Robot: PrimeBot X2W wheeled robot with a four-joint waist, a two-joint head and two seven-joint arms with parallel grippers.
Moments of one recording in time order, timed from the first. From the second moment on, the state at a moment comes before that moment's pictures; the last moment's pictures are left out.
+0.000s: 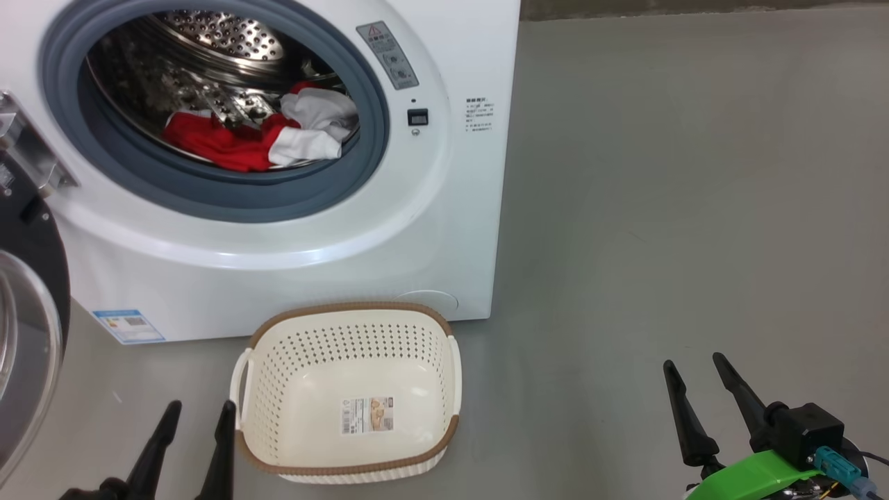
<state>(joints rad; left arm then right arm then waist) 0.07 0.19 -0.01 0.12 -0.41 -0.13 -0.26 0.01 -0.07 0.01 0.29 0.28 0.13 -0.25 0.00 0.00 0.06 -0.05</state>
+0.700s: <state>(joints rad) 0.03 0.20 -0.01 0.12 -0.41 -0.13 -0.26 0.00 -0.06 0.01 0.29 0.28 0.13 -0.25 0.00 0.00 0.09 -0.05</state>
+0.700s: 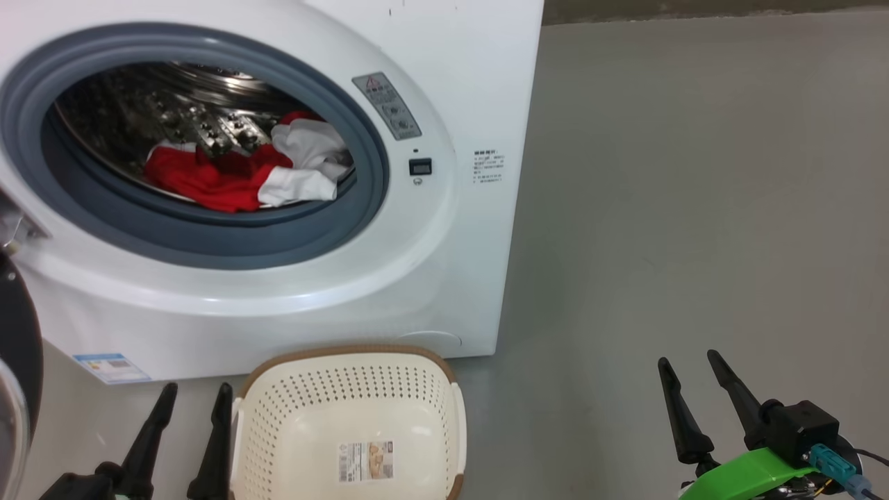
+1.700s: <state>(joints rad) -0.29 0.25 -0.09 0.34 -0.39 -0.13 -0.26 -0.07 -0.05 0.02 0.27 0.26 0.13 -0.25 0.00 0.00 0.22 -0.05</state>
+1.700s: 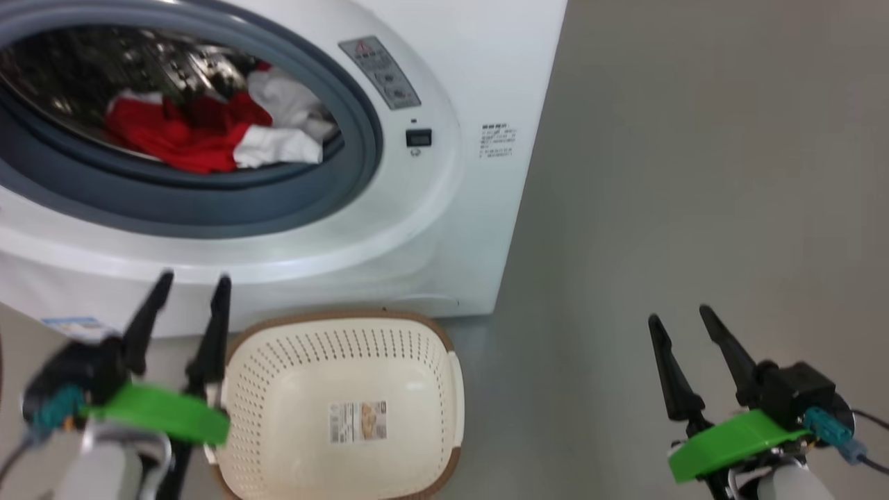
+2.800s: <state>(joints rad) -1.23 0.49 -0.71 0.95 -0.74 -0.13 -0.25 -0.28 -0.05 0.11 0.20 0.33 0.13 -0.26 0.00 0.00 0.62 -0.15</state>
